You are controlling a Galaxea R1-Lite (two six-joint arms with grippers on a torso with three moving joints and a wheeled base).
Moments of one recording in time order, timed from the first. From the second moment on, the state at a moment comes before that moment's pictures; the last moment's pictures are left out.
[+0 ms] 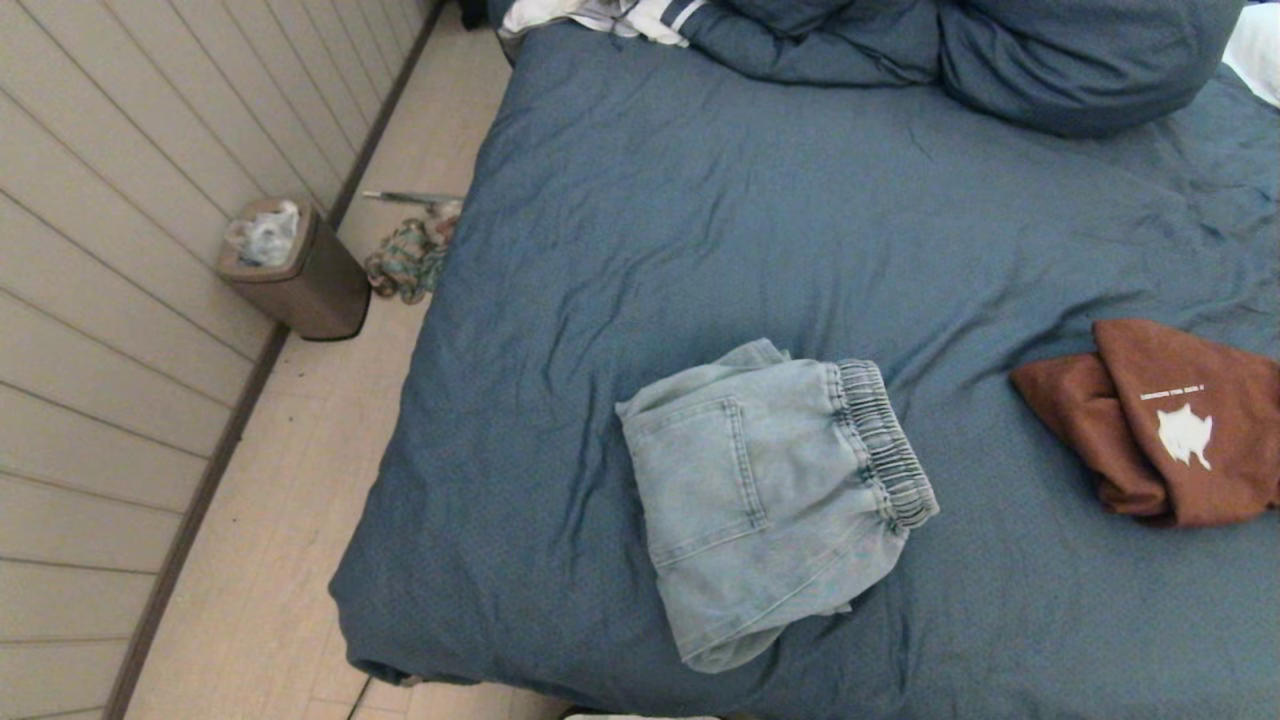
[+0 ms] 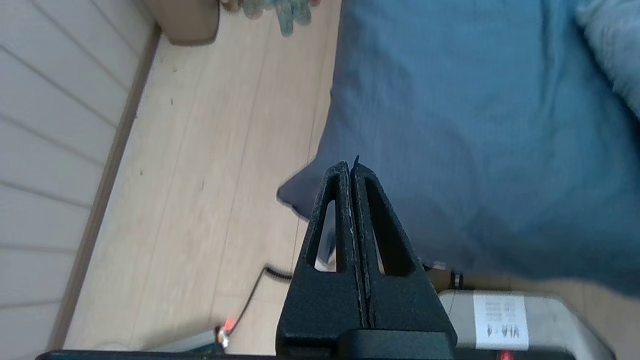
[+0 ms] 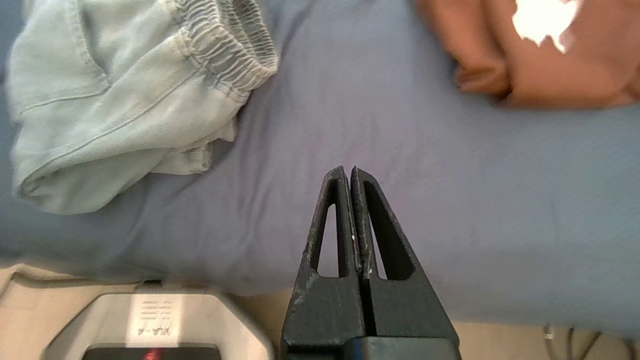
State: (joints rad) left arm 0.00 0.00 -0.02 0.03 0.00 0.01; right arm -0.01 0.00 -0.05 0.05 0.02 0.02
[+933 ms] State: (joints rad) left arm -0.23 1.06 -0.76 0.07 -0.29 -0.25; right arm 0.06 1.11 -0.83 0.11 0.14 0.18
